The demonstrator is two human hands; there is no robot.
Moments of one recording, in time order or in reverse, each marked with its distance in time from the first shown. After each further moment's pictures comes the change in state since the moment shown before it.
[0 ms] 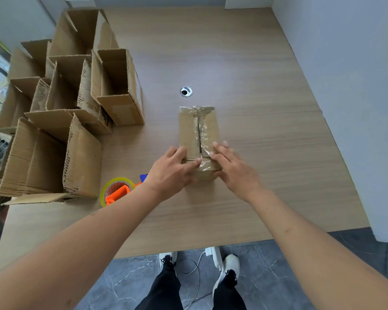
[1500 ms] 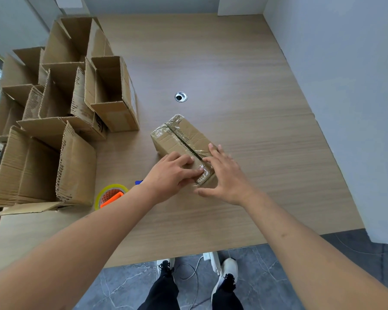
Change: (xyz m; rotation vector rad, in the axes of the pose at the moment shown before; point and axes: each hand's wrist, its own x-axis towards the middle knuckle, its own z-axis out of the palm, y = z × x) left_hand 0.015 -0.005 -0.003 -0.047 -0.102 0.143; right_hand 0.007 -0.026 -0.021 0.102 -0.227 0.183
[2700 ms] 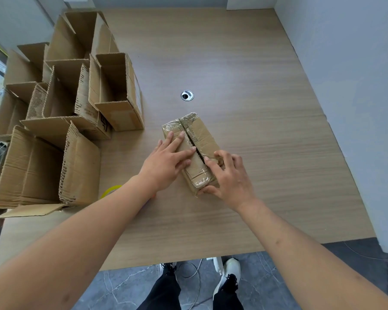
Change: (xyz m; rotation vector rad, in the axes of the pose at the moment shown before) left_hand 0.015 -0.036 -0.004 -0.131 -0.129 -0.383; right_hand 0.015 0.004 0.025 -0.267 0.352 -0.096
